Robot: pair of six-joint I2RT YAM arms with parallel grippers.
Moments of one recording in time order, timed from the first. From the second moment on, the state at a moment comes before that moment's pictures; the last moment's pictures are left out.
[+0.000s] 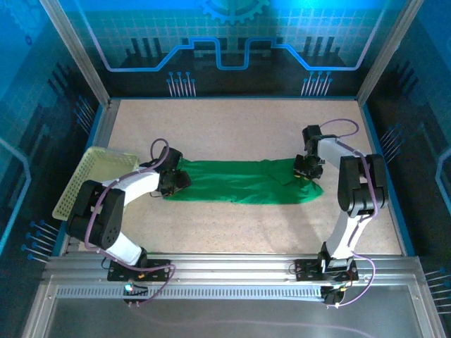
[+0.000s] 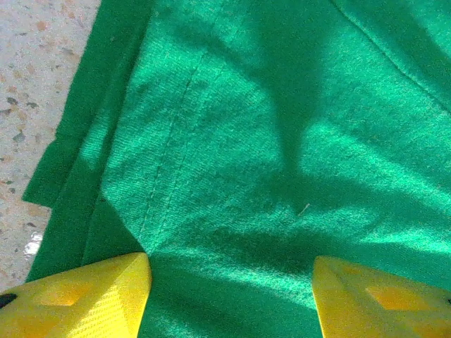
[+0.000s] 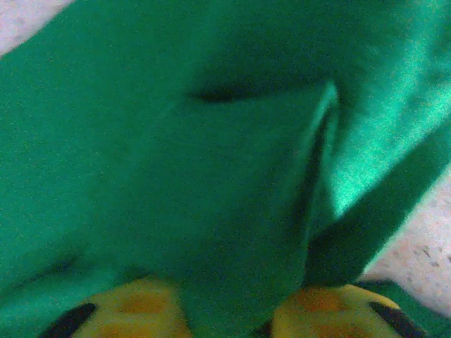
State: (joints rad) left arm -0.26 1.56 0.79 -0.43 0.00 -0.77; right arm 0.06 1.86 1.19 -0.78 -0.04 0.45
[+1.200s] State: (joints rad) left arm -0.46 1.57 0.87 -0.49 -0.01 -0.80; right arm 0.30 1.76 1.61 -1.28 0.64 0.34
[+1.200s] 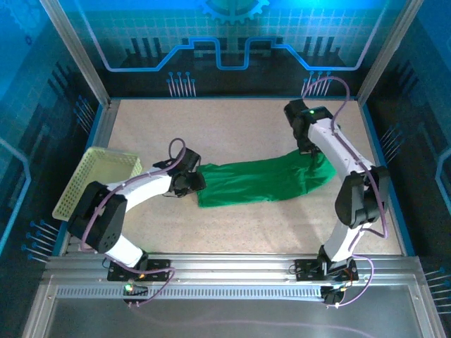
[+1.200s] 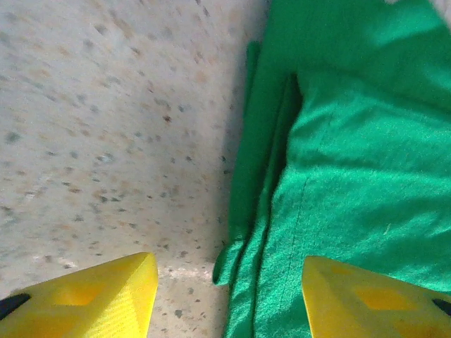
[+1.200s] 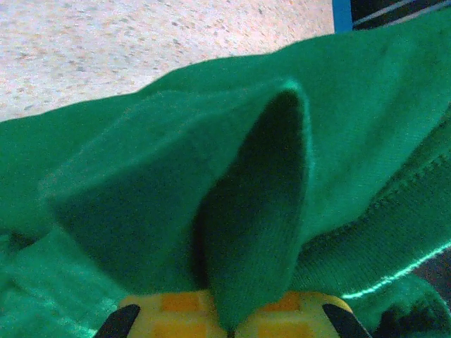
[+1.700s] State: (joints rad) left arm -0.57 1.61 0.79 -0.28 0.03 -0.87; right arm 0.61 1.93 1.78 -1.37 0.51 0.44
